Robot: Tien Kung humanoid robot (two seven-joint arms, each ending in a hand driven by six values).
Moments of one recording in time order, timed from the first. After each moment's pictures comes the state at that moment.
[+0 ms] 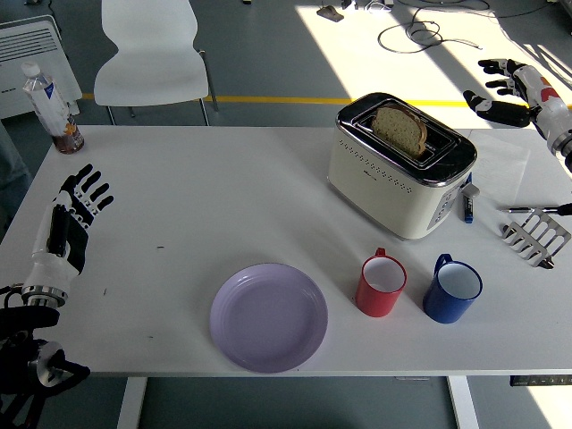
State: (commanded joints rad) left arm -0.07 0.11 -1.51 -1.26 1.01 0.02 -0.28; right arm 0.87 -0.40 0.93 0.85 -1.40 -0.08 -0.02
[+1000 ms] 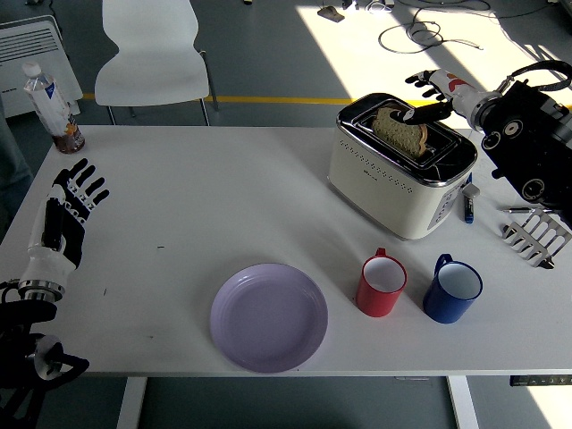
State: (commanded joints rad) left arm -0.09 0.10 -1.52 -1.25 1.00 0.03 -0.27; right arm 1.17 -0.12 0.72 0.42 -1.49 0.08 -0.09
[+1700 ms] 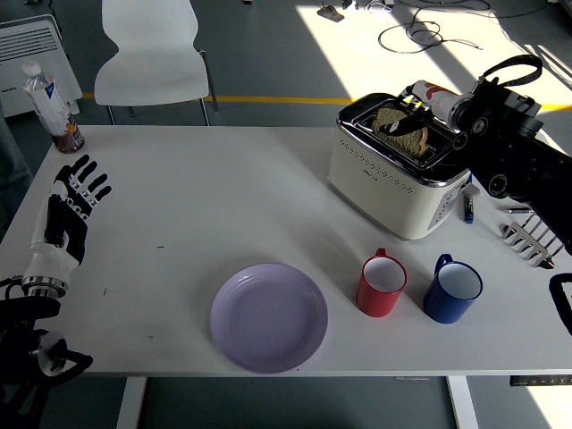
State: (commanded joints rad) left arm -0.11 0.09 -1.51 -1.25 1.00 0.04 -0.28; right arm 1.25 -0.02 0.56 0.27 -1.48 0.09 -0.12
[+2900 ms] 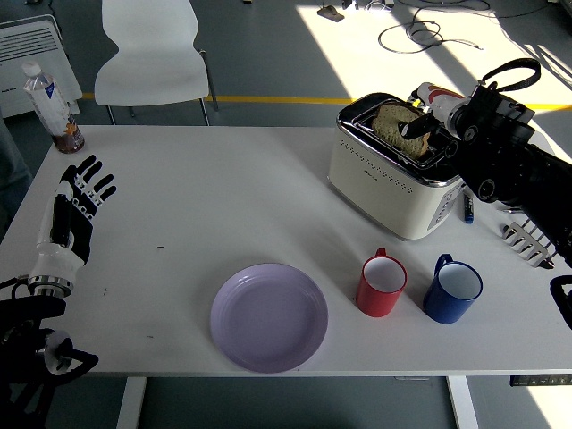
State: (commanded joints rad) left arm -0.12 0.08 -1.50 -1.24 1.00 0.04 -0.28; right arm 1.27 0.00 0.41 0.22 -1.38 0.02 -0.14
